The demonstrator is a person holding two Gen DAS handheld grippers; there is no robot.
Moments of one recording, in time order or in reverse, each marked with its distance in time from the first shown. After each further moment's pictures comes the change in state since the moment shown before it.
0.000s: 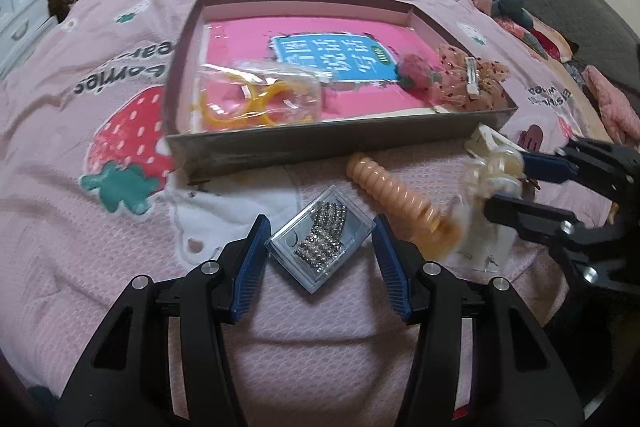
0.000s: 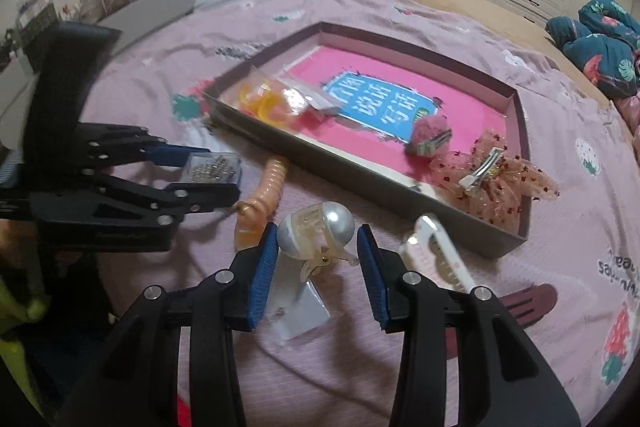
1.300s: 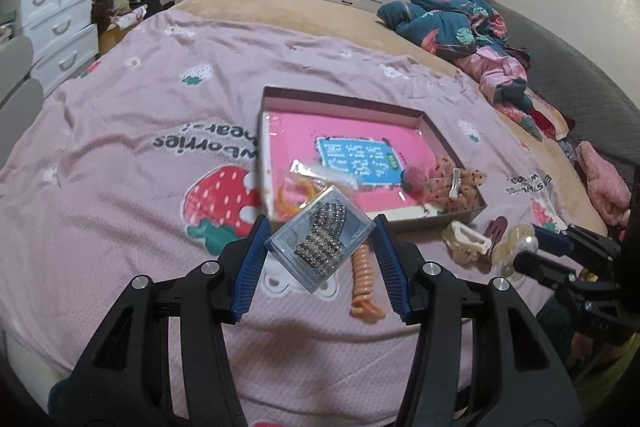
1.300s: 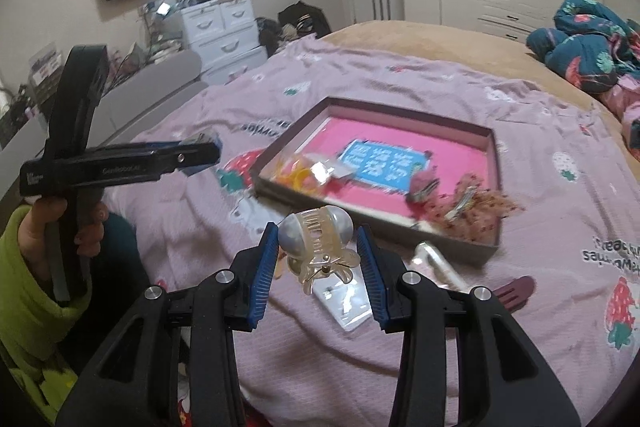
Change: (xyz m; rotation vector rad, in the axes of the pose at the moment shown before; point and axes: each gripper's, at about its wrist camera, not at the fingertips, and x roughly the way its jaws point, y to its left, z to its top) left arm -0.098 0.027 0.027 -0.116 -0.226 -0.003; right arm -0.082 0.008 0.009 0.116 -0.203 0.021
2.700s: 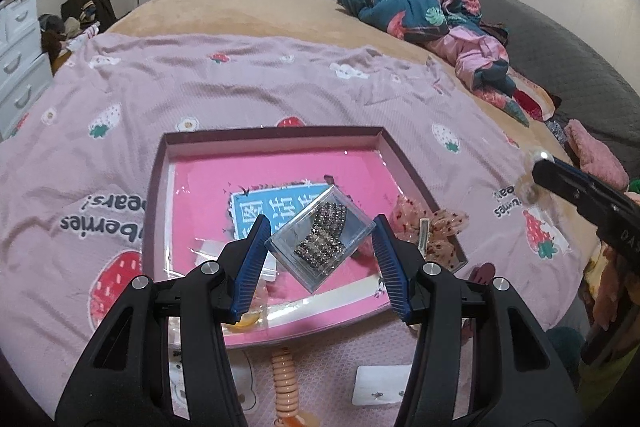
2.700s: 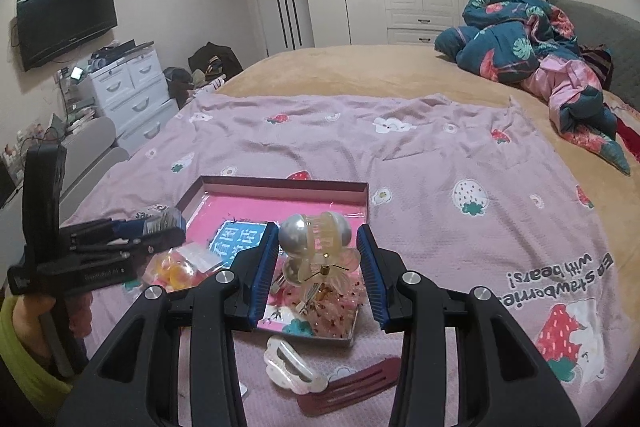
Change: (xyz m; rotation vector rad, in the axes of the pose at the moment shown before) left arm 0.092 -0.068 0.064 0.102 0.052 -0.071; right arm -0.006 -0.120 0.066 0.185 -0.091 -0.235
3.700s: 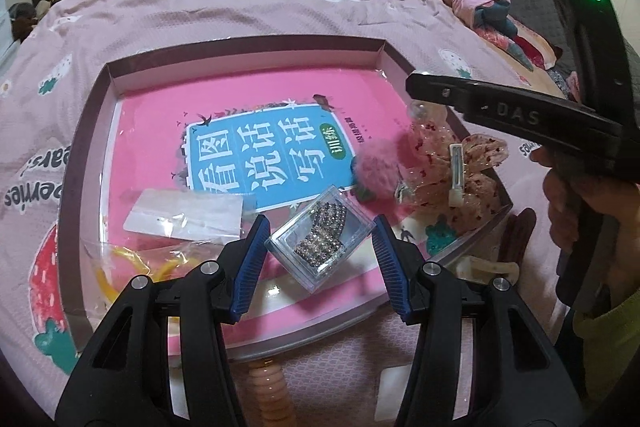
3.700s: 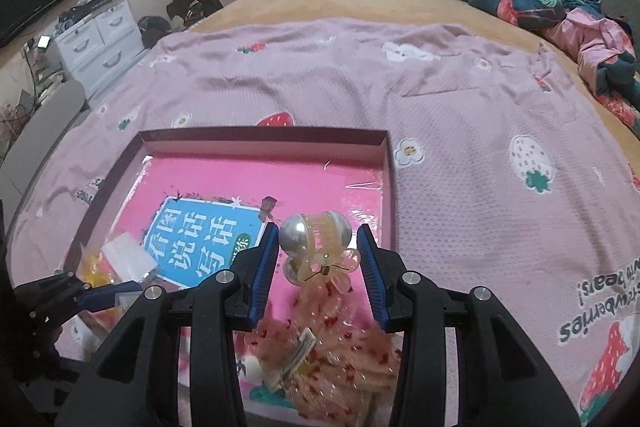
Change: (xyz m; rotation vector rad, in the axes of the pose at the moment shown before) left arm 0.075 0.001 -0.035 0.050 0.180 -0.030; right arm 0.158 -0.009 -0.005 0.017 0.229 -0.026
